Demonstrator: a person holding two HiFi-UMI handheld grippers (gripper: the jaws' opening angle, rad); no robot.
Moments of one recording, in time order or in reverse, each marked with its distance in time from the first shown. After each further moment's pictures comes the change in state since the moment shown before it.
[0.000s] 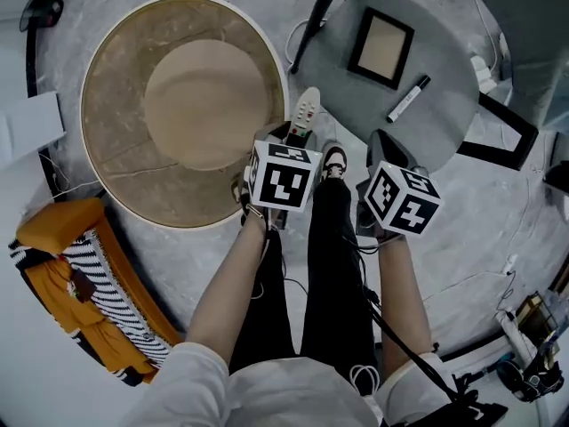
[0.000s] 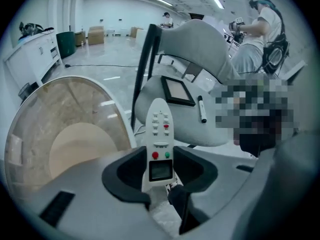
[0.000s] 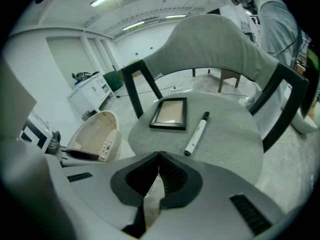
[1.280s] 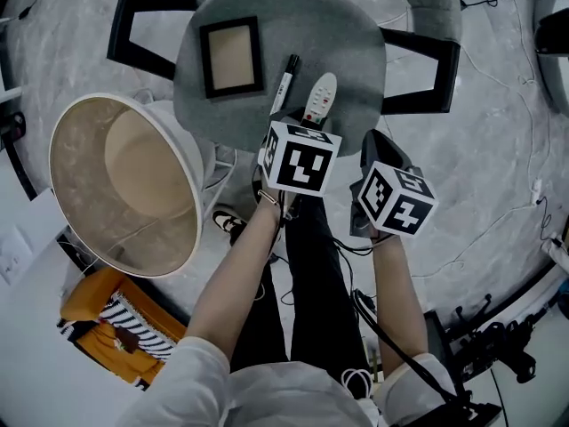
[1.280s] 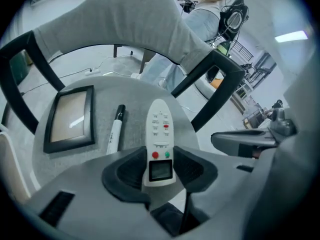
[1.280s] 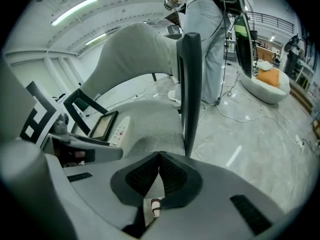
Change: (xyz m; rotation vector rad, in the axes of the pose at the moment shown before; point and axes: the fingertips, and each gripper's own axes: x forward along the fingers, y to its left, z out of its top) left arm 0.115 -0.241 0.079 0.319 0.116 -0.157; right arm -0.055 -0.228 -0.015 0.303 -0.067 -0.185
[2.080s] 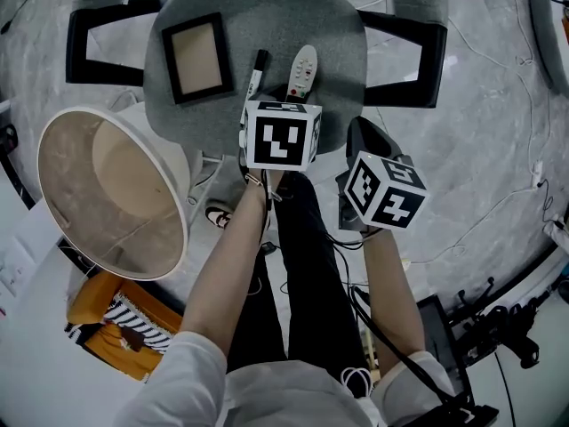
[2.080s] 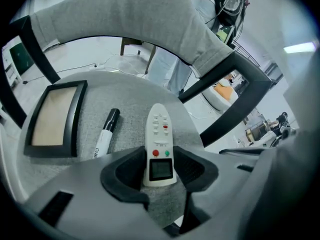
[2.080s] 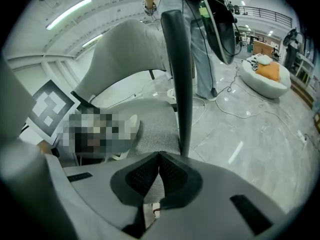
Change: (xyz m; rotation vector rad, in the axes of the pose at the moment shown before) left arm 0.039 0.003 0.031 -0.100 -0.040 0.000; right arm 0.017 -0.018 0.003 0.031 0.018 0.020
